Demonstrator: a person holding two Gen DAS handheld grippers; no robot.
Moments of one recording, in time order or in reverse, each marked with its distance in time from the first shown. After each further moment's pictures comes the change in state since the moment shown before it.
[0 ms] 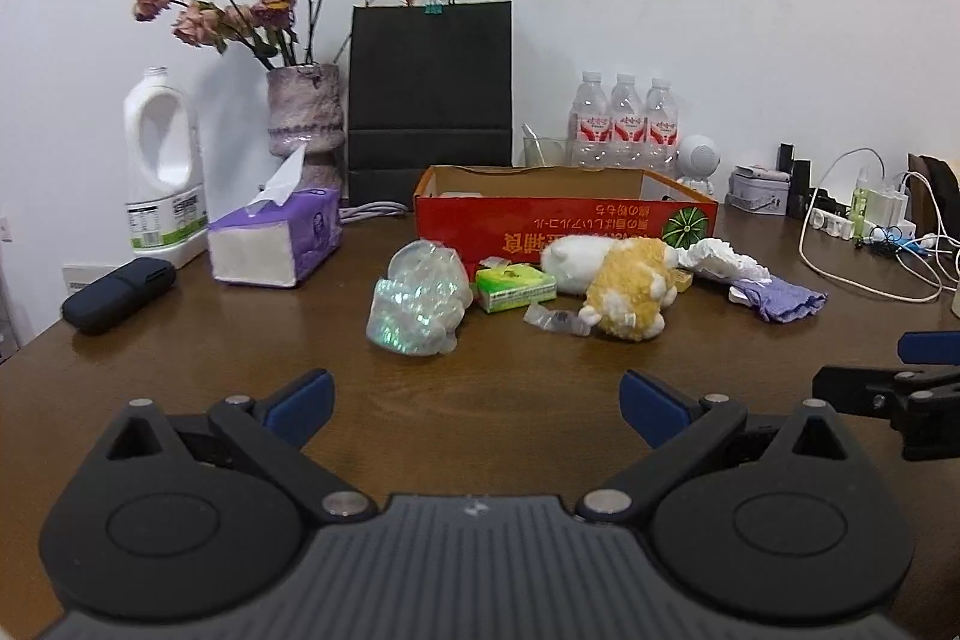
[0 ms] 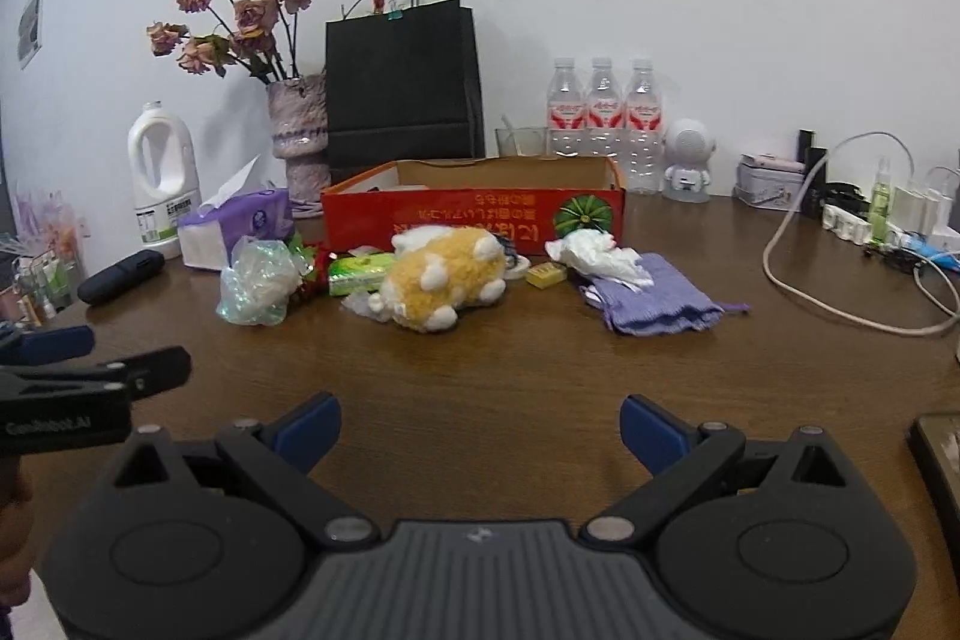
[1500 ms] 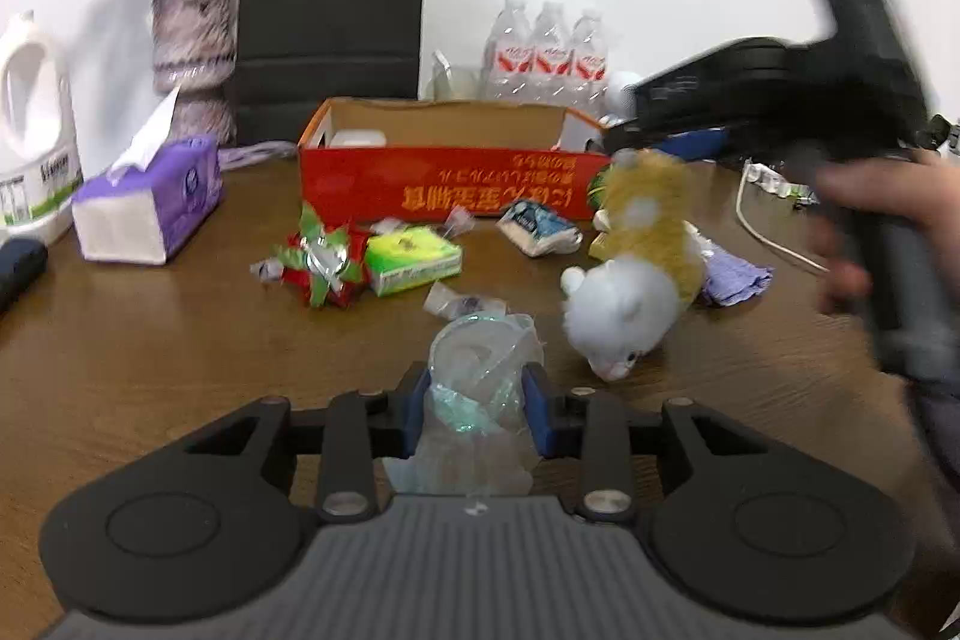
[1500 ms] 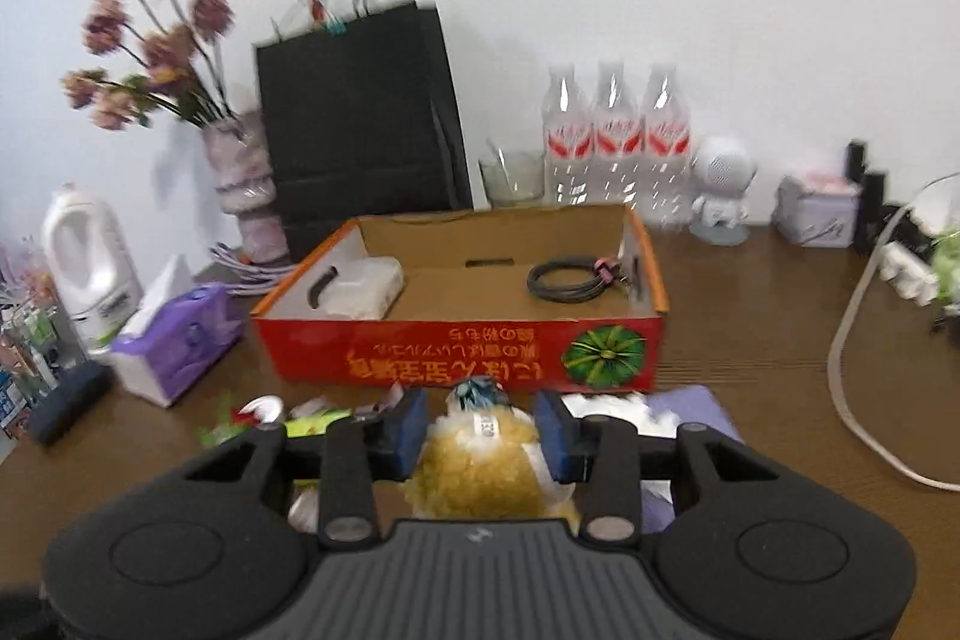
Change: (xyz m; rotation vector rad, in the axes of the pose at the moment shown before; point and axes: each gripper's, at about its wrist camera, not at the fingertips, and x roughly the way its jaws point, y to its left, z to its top) left arm 0.058 -0.015 0.024 -0.003 0.177 -0.197; right arm 0.156 -0.016 0.134 0.108 0.084 -0.006
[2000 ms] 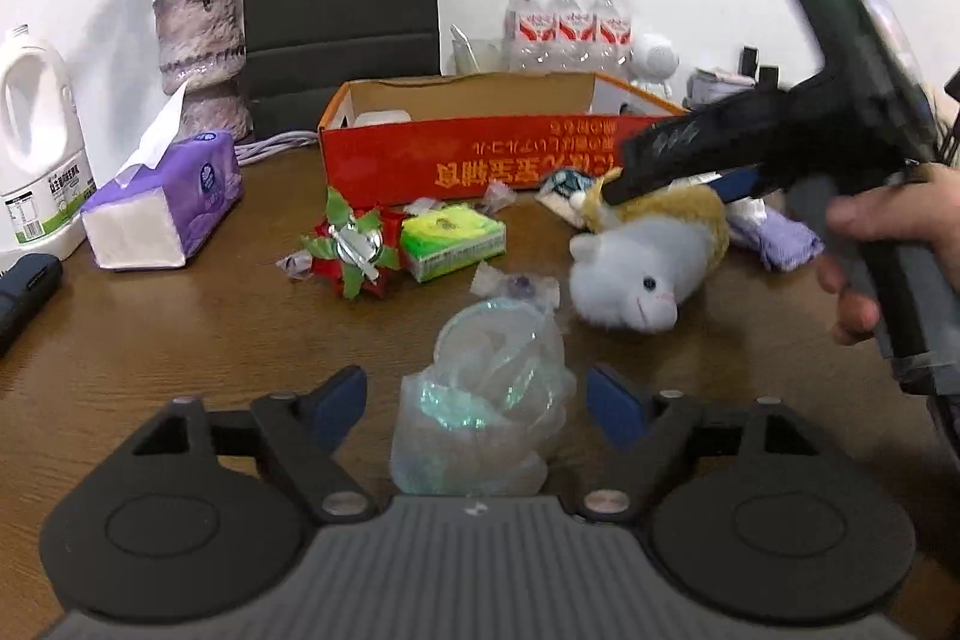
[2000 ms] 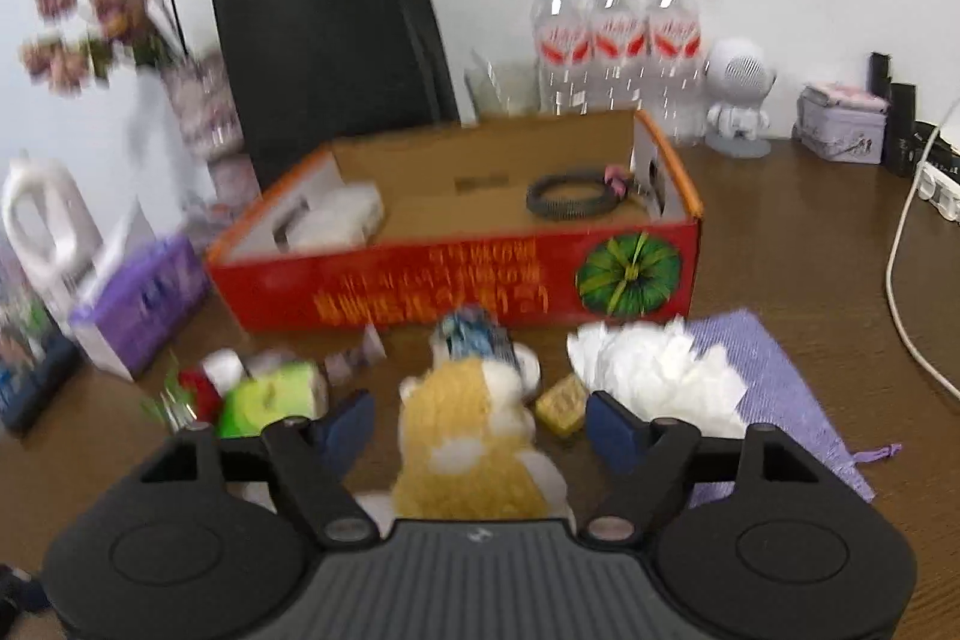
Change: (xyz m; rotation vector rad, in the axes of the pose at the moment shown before) left arm 0.019 0.009 -0.002 0.069 0.042 0.059; right arm 0.048 -0.004 -0.031 0.017 0.148 -0.004
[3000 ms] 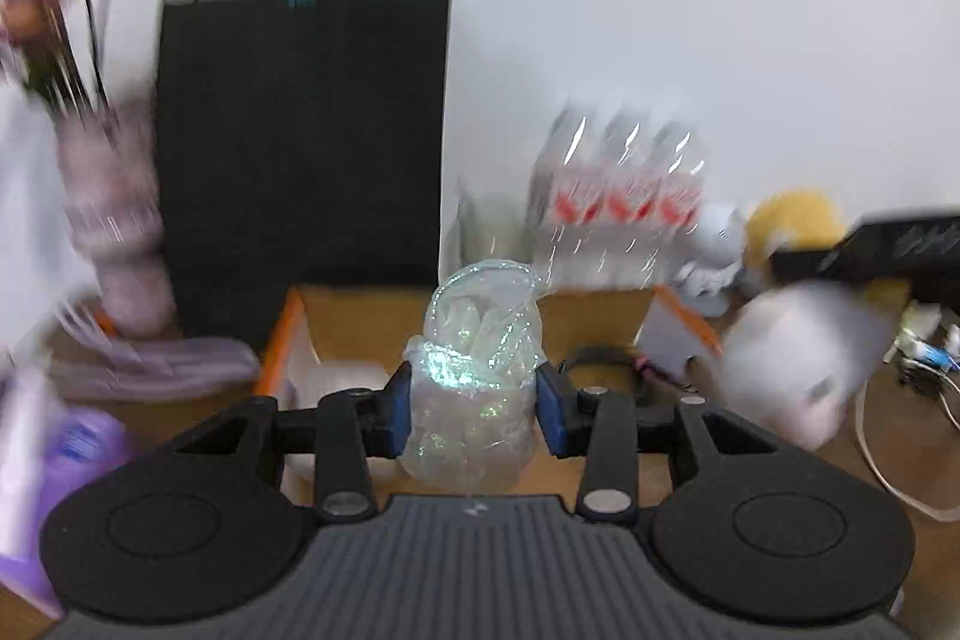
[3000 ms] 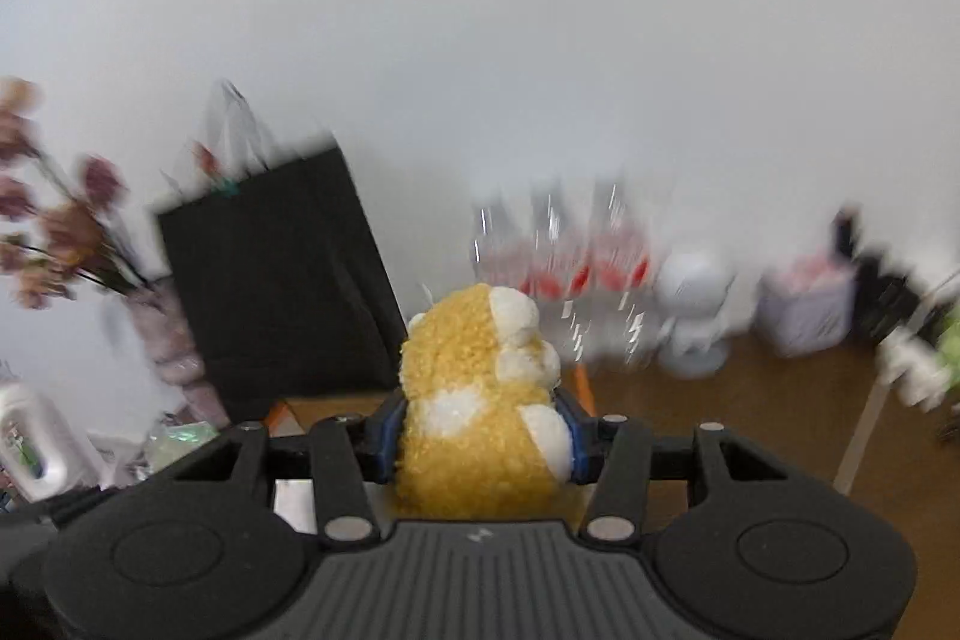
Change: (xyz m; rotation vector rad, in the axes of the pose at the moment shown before) left arm 0.181 0.026 0.221 -0.094 -0.057 -0.047; right arm -0.001 -0.061 0.182 0.124 -0.211 -0.058
